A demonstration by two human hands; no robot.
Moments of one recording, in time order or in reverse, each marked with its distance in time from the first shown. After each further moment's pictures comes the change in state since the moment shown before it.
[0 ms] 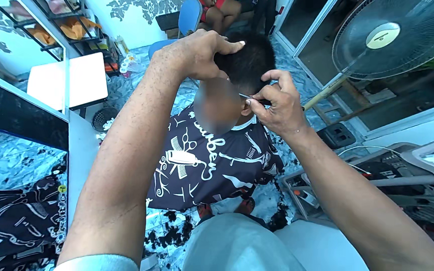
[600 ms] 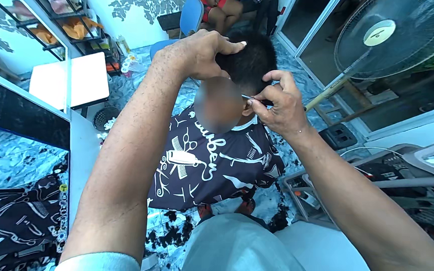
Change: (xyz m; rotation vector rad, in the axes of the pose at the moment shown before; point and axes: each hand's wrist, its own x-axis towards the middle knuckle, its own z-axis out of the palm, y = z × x) left_hand 0.001 -0.001 0.000 0.004 0.002 -0.002; right_hand 0.000 0.003 -0.001 0.008 -0.019 -0.008
